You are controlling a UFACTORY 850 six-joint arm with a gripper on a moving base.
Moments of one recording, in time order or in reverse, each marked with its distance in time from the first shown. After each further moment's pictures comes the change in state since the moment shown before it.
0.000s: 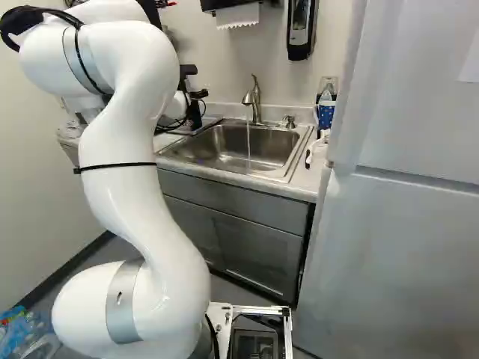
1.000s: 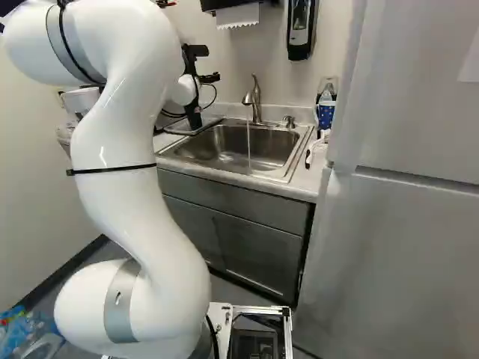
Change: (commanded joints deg) arm -5.4 6.3 1.9 0.0 0.0 0.0
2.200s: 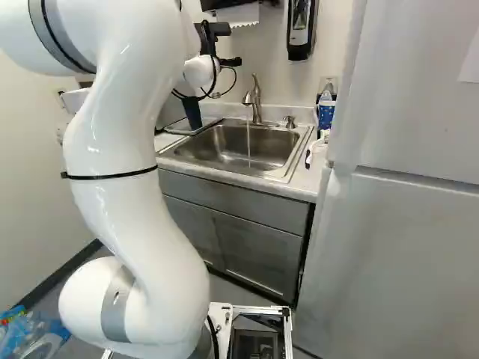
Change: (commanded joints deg) arm -8.1 5.1 -1.1 0.0 -7.7 0.0
